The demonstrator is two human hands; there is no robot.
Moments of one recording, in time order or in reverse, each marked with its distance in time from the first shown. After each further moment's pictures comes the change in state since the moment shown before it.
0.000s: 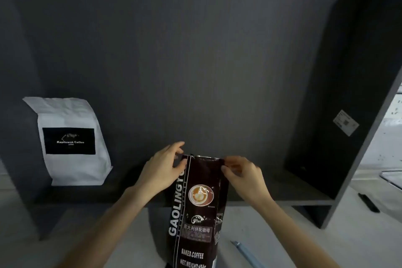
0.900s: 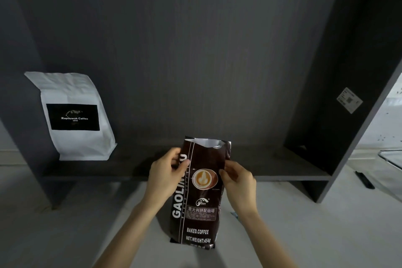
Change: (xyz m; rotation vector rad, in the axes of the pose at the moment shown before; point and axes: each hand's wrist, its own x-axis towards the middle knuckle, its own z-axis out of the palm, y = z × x) left_hand -0.055 0.003 0.032 -0.340 0.149 -0.174; right_hand -0.051 0.019 0.043 0.288 0.140 0.147
